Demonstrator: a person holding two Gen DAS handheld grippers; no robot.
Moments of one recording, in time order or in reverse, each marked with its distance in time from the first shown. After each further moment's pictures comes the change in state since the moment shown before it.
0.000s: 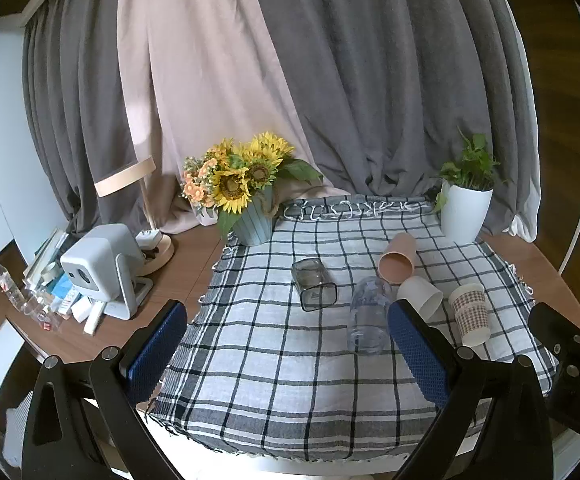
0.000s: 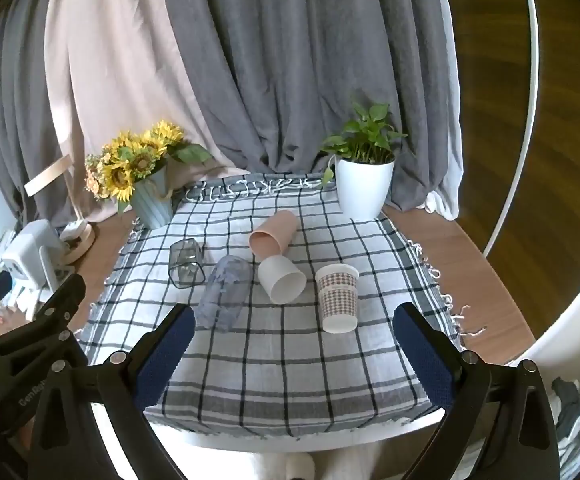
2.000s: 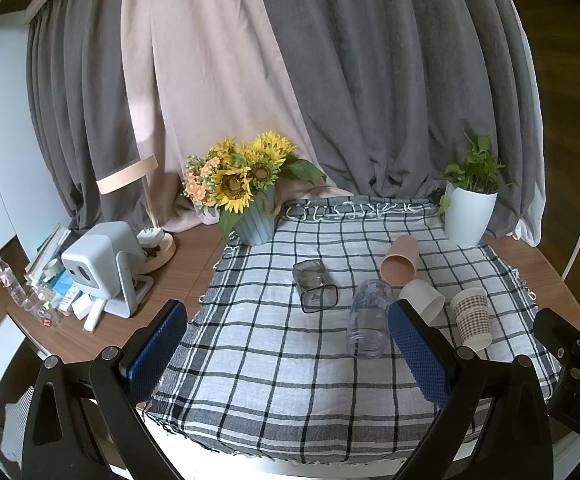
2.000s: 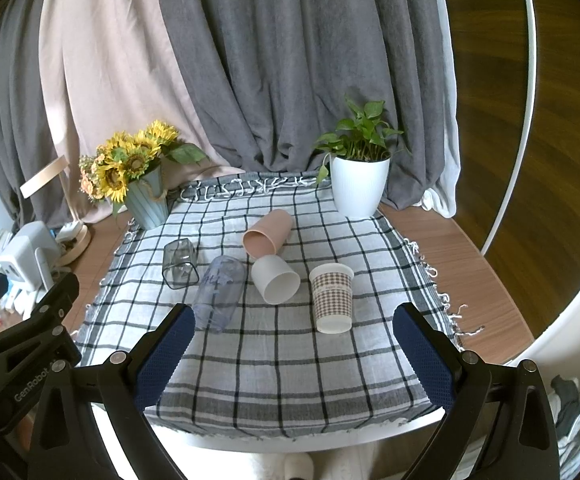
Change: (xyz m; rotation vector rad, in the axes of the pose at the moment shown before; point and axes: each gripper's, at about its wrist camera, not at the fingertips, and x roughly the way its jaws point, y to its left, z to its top) left arm 0.003 -0.001 -0.002 -0.011 -0.011 0.008; right arm 0.002 -0.002 0.001 0.002 -0.001 -0.003
